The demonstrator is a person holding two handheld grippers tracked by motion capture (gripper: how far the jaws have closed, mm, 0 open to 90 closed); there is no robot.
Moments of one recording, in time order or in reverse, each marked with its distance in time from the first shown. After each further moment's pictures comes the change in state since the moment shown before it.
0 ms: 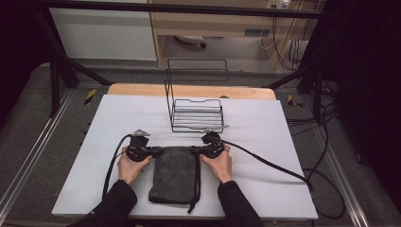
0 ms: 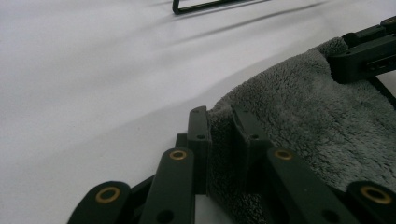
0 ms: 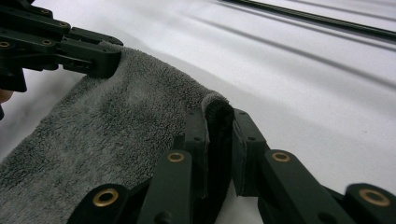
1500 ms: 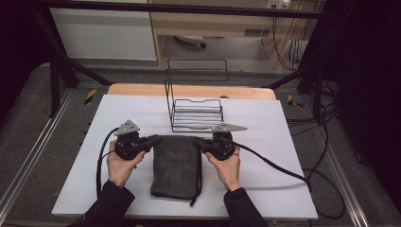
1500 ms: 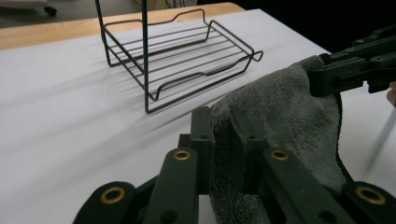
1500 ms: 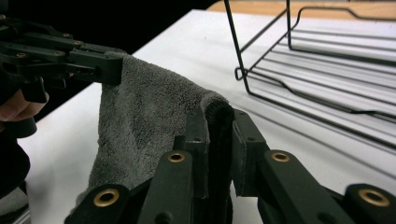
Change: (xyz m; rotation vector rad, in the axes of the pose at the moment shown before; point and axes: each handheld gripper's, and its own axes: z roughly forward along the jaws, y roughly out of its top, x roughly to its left) left arm -0.043 0.028 -0.074 -0.245 -0.024 0.145; right arm 0.033 0.004 -0.070 -0.301 0.053 -0.089
